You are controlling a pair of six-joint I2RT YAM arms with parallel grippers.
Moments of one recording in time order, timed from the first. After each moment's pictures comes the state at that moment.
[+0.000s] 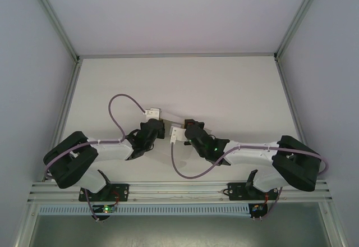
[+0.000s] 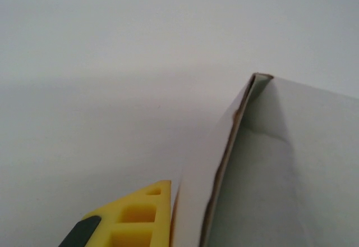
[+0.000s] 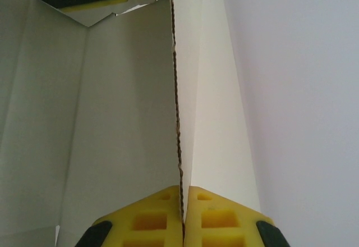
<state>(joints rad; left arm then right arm) -0.77 1.47 0.50 0.36 -0.42 -0.45 1.03 1.37 0.55 0.28 0.57 -0.83</state>
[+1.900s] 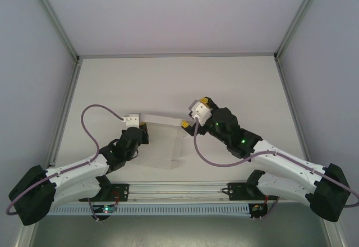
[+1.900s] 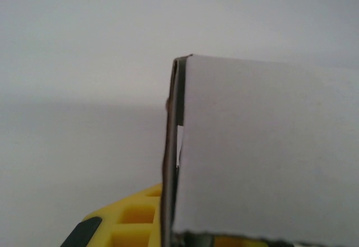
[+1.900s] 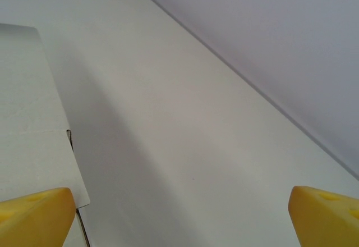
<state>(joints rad) -0.75 0.98 0.30 0.14 -0.44 -0.51 0.82 1.01 0.64 0.03 0.09 -0.30</state>
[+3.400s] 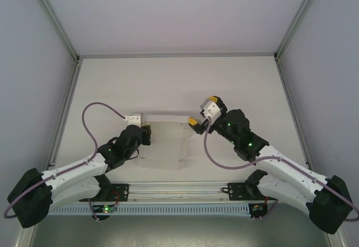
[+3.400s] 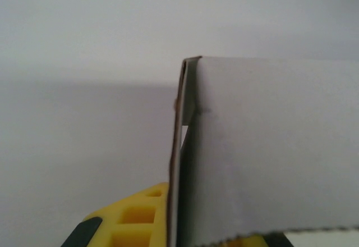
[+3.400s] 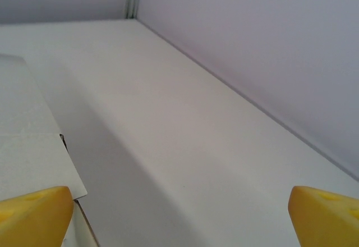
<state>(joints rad) -0.74 0.94 0.35 0.04 -0.27 -0.58 0.67 0.89 0.50 0.17 -0.06 -0.25</state>
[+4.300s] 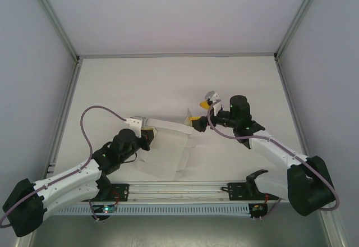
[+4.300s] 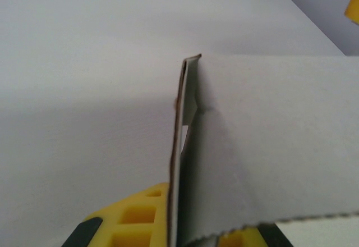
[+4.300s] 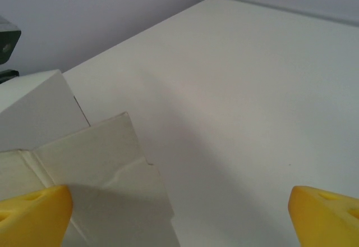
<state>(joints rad) -0.75 0.81 0.29 0.08 -0.10 -0.49 0.38 1.17 0.56 0.22 -0.68 0.02</state>
